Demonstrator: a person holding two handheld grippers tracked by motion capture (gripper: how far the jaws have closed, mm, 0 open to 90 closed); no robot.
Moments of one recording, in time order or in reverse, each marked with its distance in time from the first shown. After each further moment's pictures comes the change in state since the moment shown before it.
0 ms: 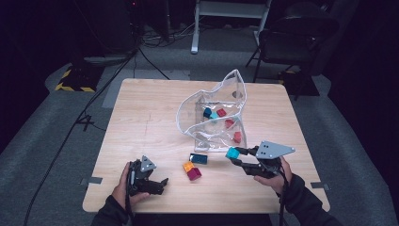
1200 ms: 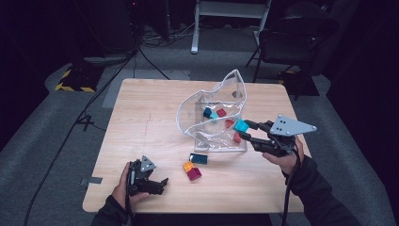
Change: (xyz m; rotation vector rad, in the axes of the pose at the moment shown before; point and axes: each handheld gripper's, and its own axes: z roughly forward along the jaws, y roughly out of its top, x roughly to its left) left arm 0.000 0.000 0.000 -0.001 -0.001 0.001; right arm -0.026 0.070 -0.031 -0.124 -0.101 -0.040
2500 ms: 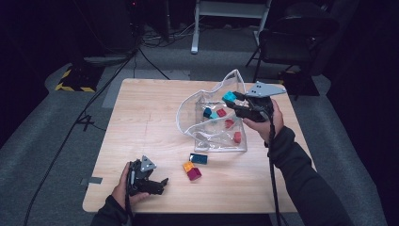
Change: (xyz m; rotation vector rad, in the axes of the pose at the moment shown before) left arm 0.000 0.000 0.000 0.004 -0.002 0.000; right arm -0.050 0.036 0.077 0.112 -0.151 0.056
